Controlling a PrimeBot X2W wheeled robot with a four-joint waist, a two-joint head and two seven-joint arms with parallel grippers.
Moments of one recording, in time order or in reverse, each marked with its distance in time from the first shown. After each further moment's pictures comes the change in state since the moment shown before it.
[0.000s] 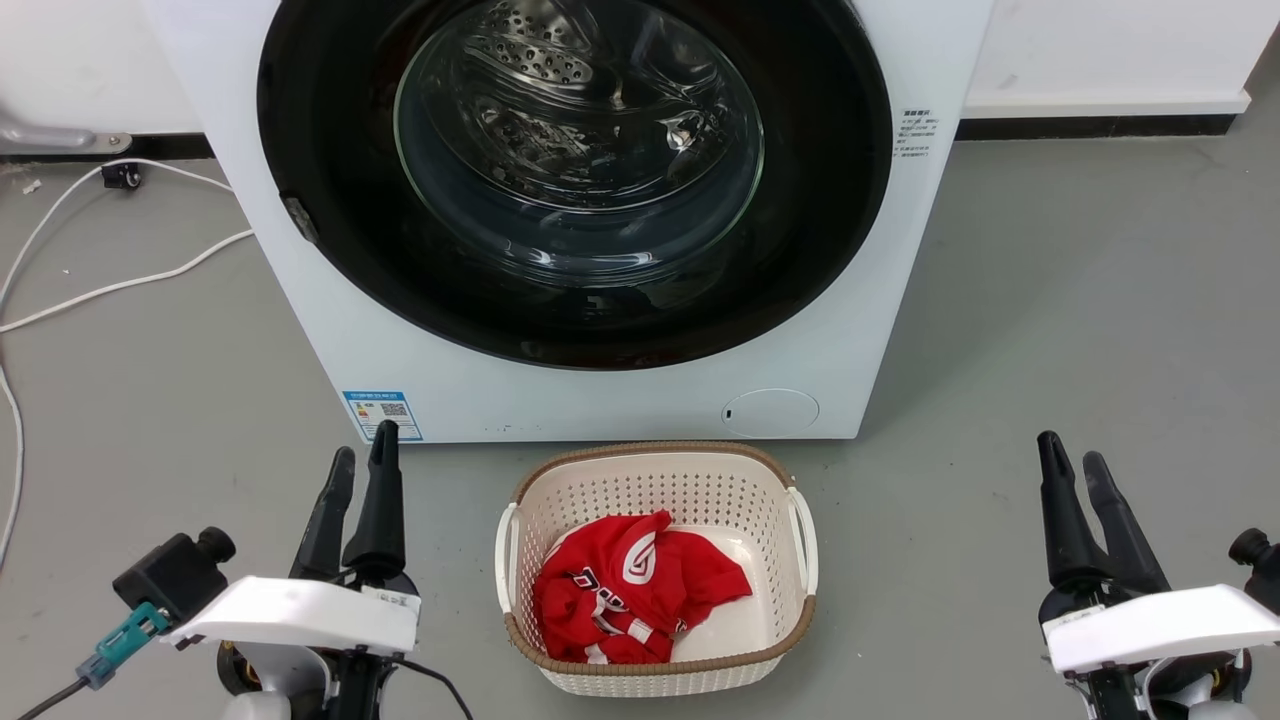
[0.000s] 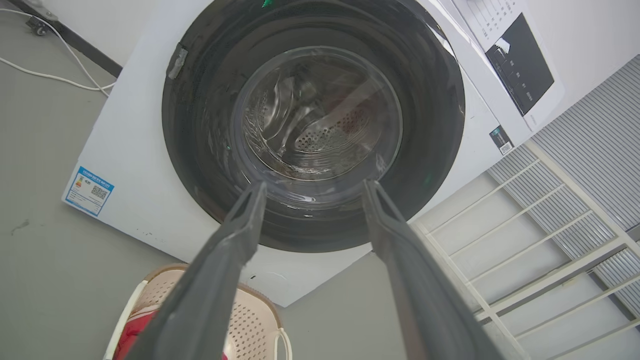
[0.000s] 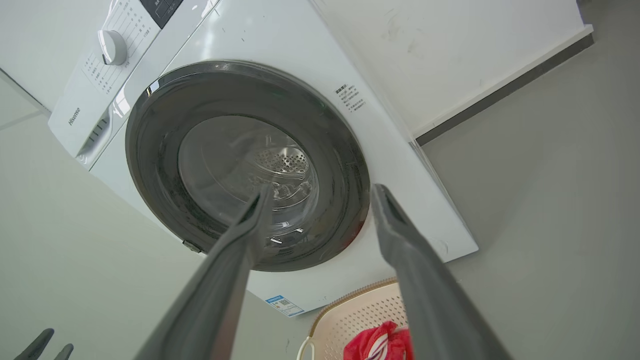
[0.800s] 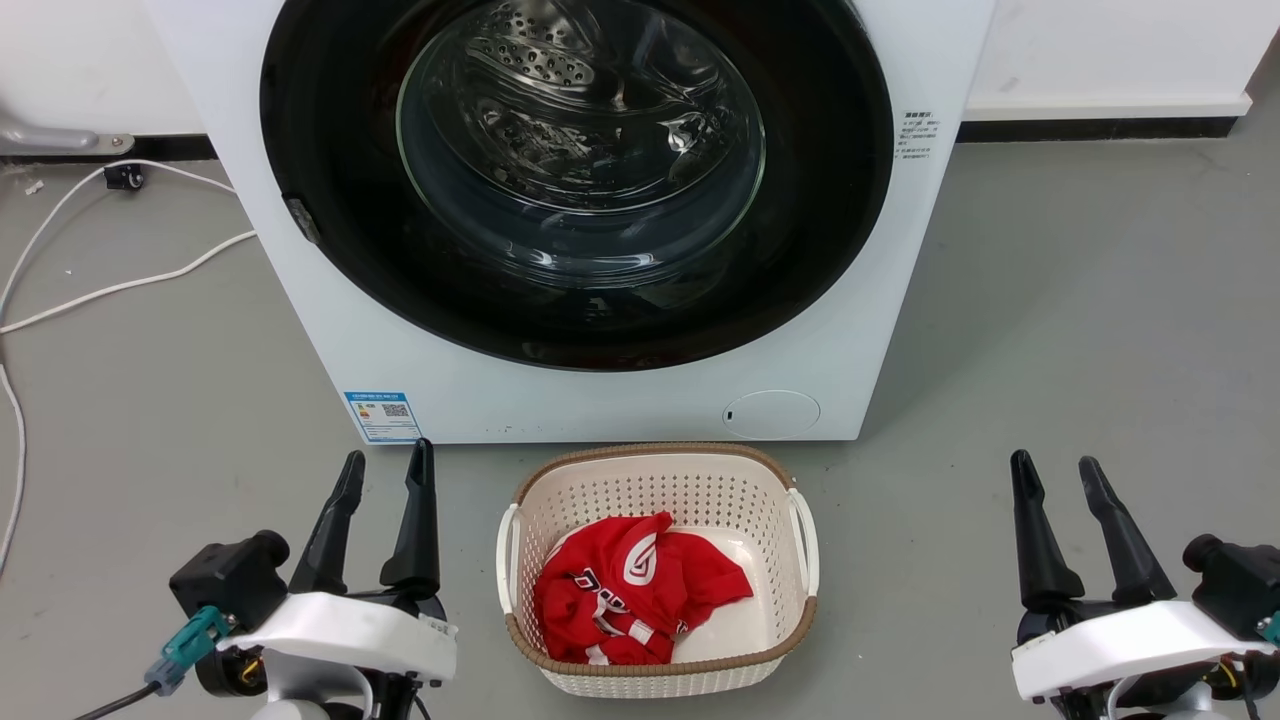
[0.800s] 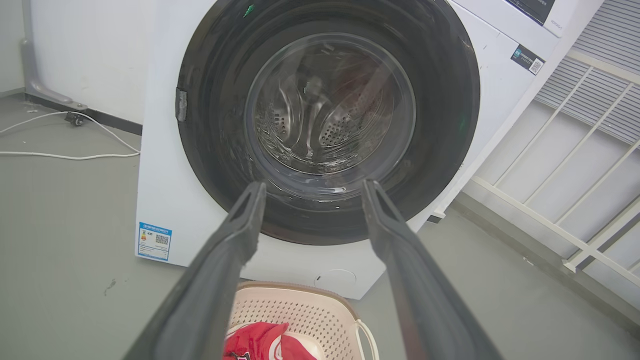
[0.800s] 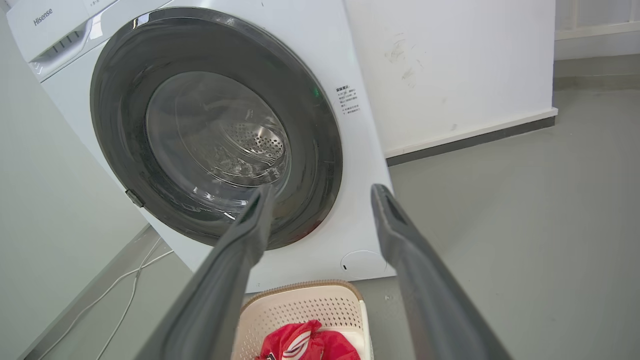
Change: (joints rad) left arm 0.027 0.024 -0.060 -0.010 0.342 0.031 -0.069; right arm 0.020 0.002 0.016 0.002 -0.345 0.000 -0.057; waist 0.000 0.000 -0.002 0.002
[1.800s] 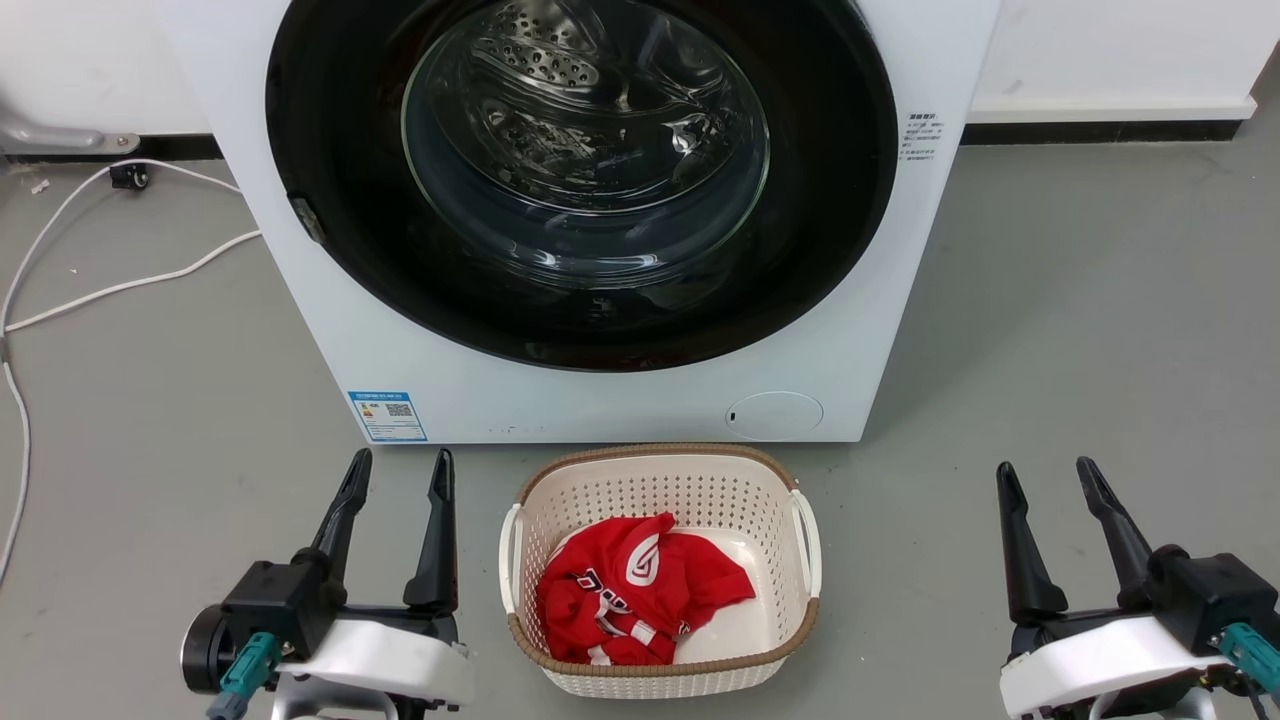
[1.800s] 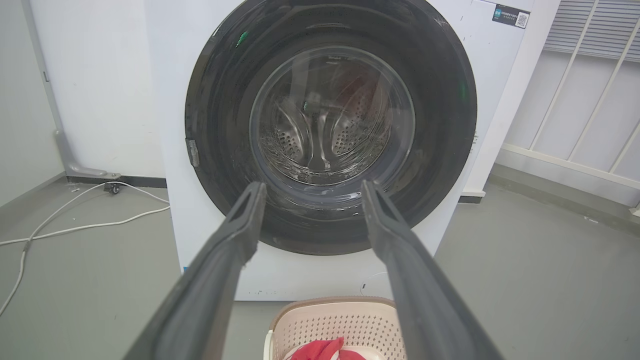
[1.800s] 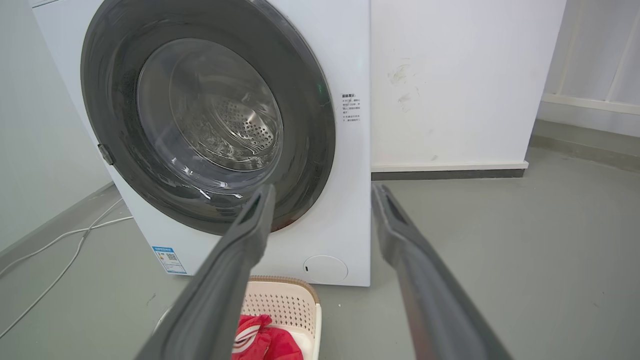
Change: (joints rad) left arm 0.035 -0.001 -0.025 -0.044 0.273 0.020 -0.069; right arm 0.018 0.002 0.003 -0.013 -0.252 0.000 -0.046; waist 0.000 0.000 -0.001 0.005
